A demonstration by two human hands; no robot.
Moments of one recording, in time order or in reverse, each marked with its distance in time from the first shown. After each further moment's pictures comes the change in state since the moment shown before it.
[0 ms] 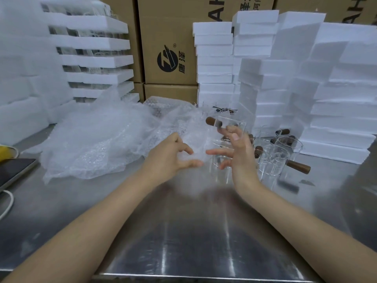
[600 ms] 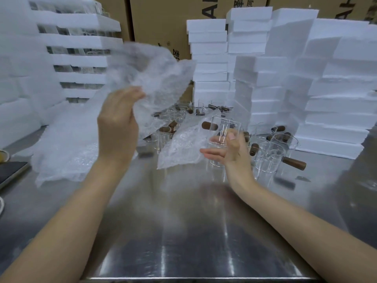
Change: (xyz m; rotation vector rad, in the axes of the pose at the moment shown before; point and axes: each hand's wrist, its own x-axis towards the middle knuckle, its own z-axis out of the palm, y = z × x) left_hand 0.002 -0.005 -0.070 0.259 0.902 0.334; right_hand 0.004 0.011 -0.002 -0.025 0.012 -0.004
